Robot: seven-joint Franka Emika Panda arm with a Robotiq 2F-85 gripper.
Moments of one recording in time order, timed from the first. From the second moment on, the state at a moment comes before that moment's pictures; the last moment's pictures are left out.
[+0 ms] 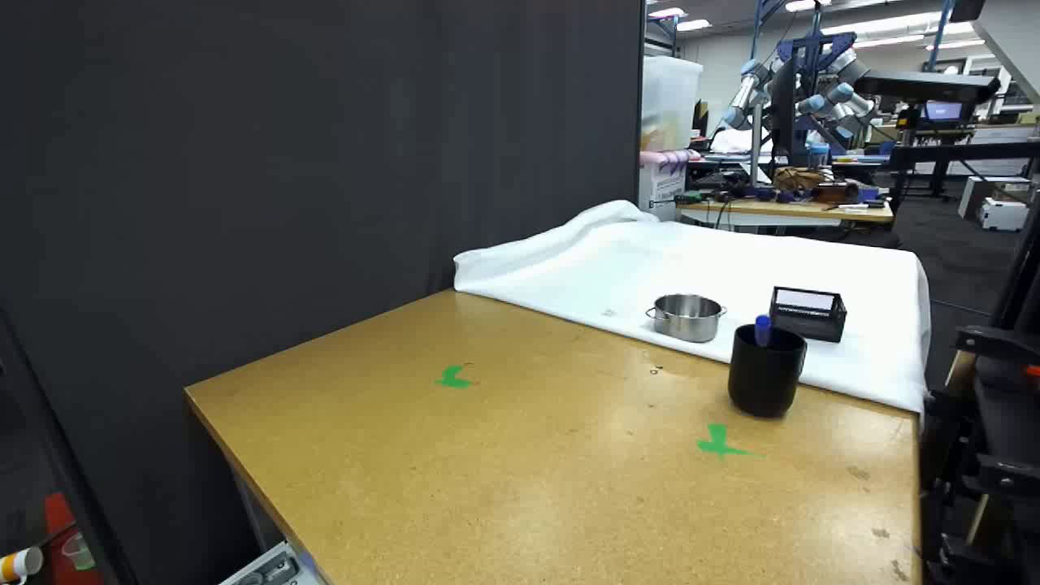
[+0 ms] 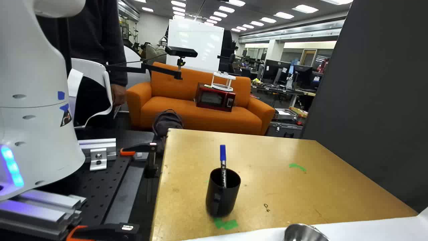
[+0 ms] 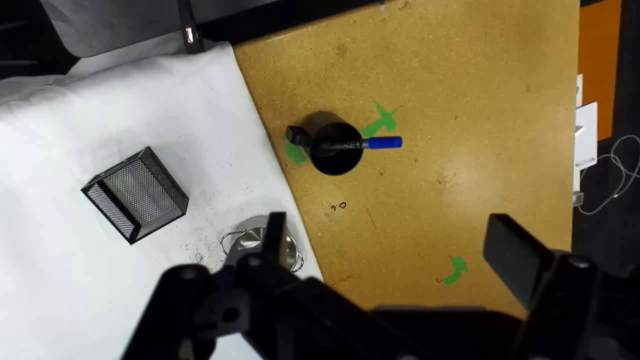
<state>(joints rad) -0.11 -0.87 -0.22 -2.63 0.05 1.83 -0.01</state>
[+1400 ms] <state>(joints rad) -0.22 -0.58 -0.09 -2.79 0.27 2.33 0.57</state>
